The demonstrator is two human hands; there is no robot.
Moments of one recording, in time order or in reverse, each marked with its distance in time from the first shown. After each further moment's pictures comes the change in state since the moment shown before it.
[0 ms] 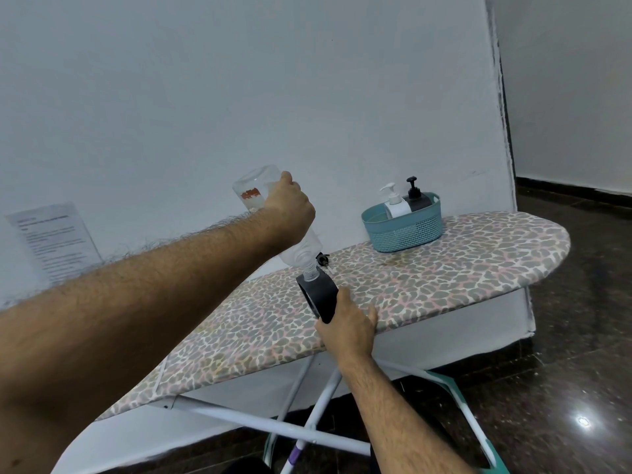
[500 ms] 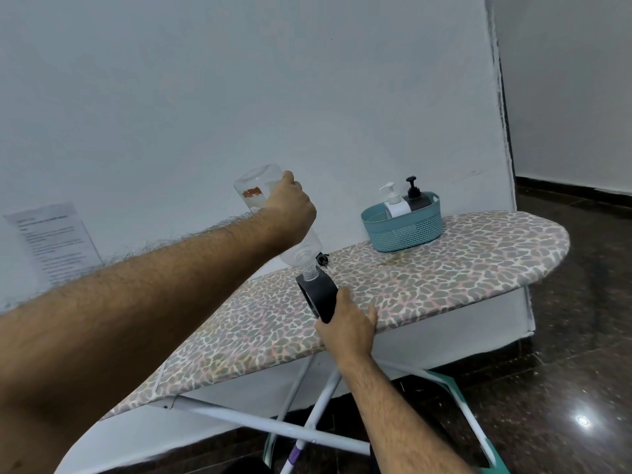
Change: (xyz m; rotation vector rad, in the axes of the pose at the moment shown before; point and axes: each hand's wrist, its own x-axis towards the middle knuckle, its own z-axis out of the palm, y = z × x) left_hand 0.002 0.002 0.000 0.034 0.009 0.004; right_hand 0.001 0.001 0.003 0.013 0.002 0.006
